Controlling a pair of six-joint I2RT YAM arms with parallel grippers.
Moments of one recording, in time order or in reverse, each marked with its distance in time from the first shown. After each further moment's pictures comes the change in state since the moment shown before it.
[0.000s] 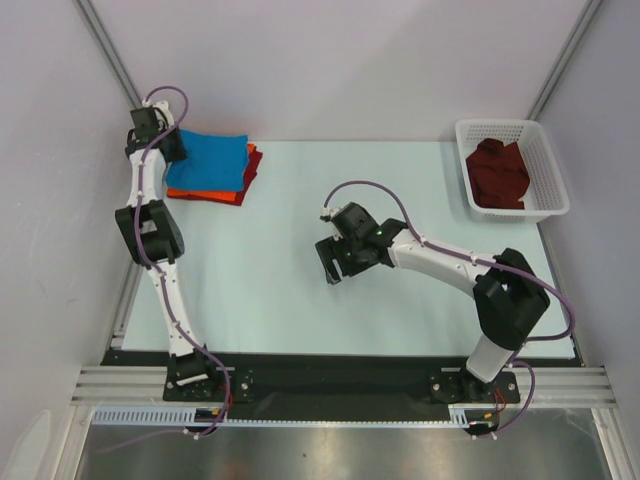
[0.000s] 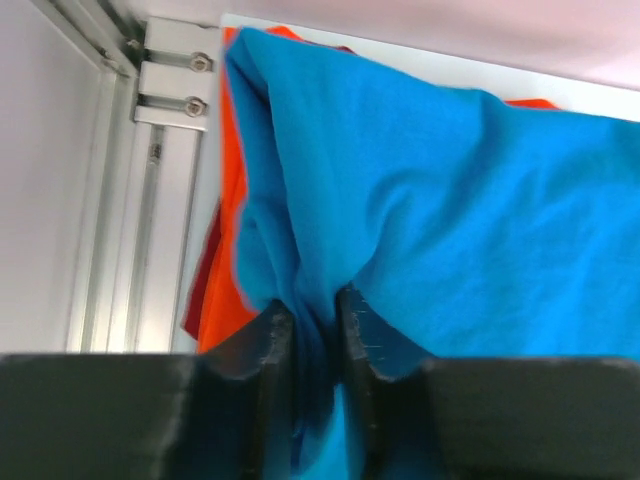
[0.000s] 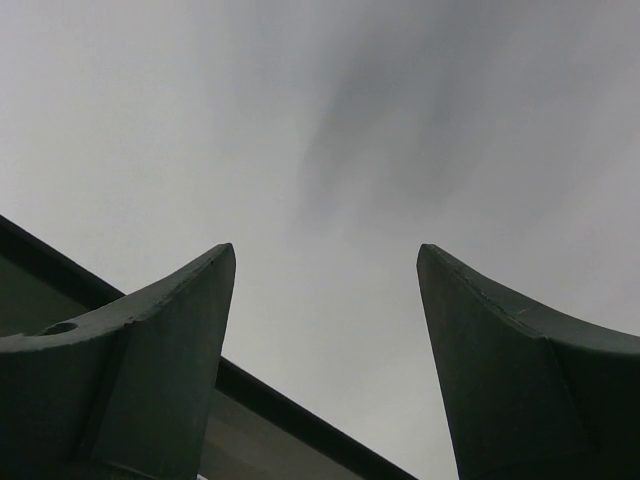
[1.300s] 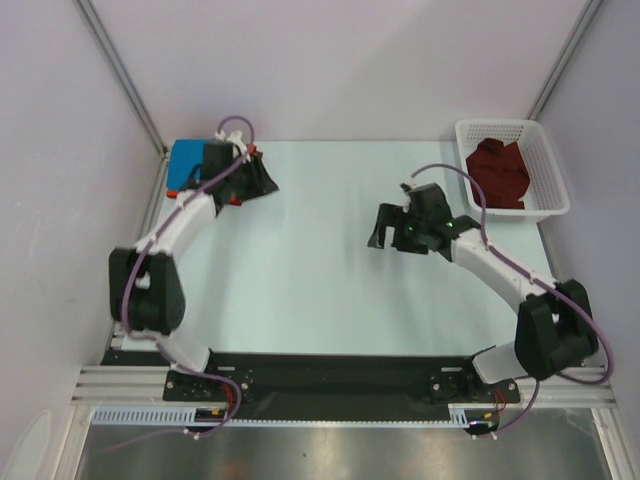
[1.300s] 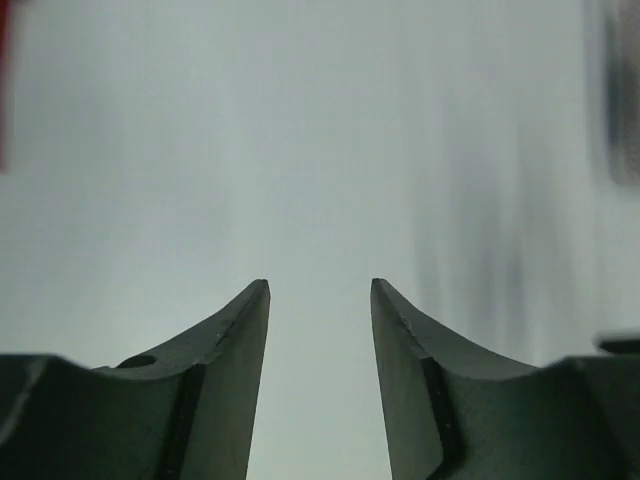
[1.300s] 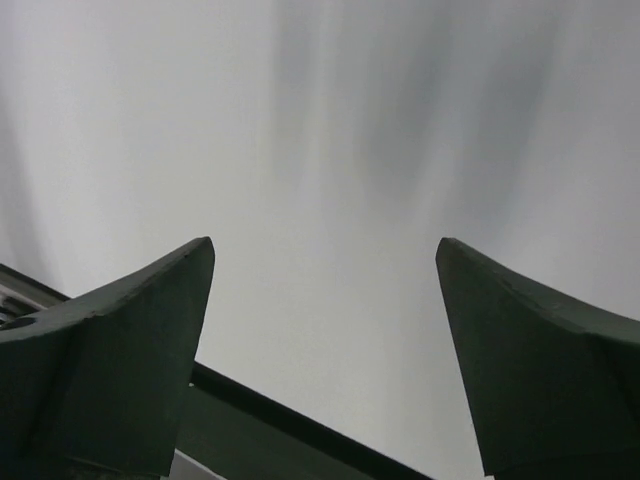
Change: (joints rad) left arm -0.367 -0.756 -0.995 0.221 0.083 -0.385; right arm -0.349 -0.216 -0.167 0.116 -0.103 0.165
